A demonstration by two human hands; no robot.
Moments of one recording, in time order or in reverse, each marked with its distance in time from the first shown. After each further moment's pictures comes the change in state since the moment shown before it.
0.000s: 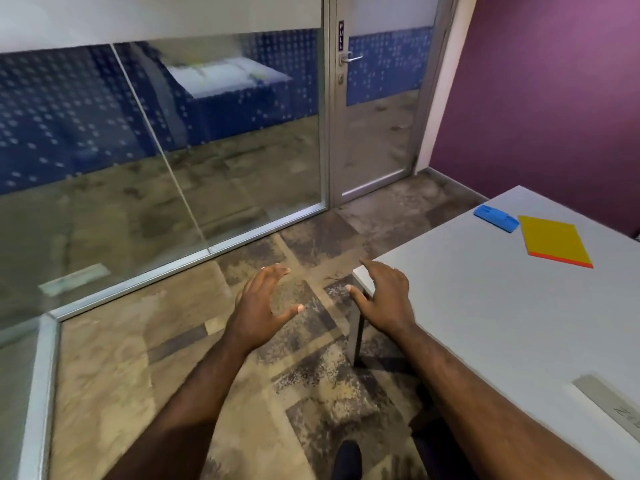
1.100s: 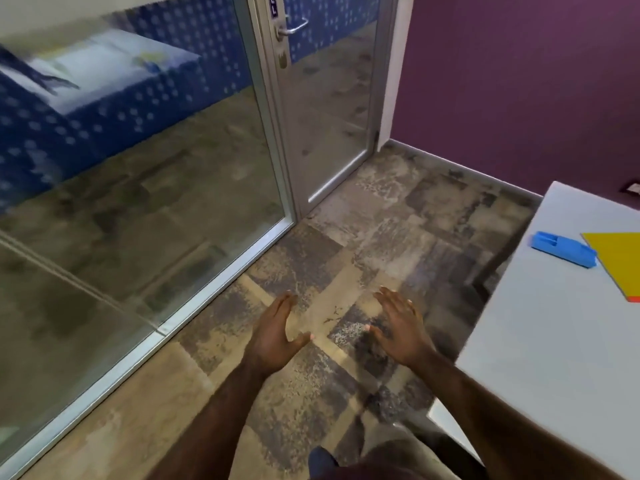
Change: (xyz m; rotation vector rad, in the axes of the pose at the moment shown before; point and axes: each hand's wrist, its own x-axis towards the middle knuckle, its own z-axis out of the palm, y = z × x) left_hand 0.462 -0.234 0.098 -0.015 -0.414 0.137; right_hand 0.368 0.128 0.208 -0.123 -0.266 0.366
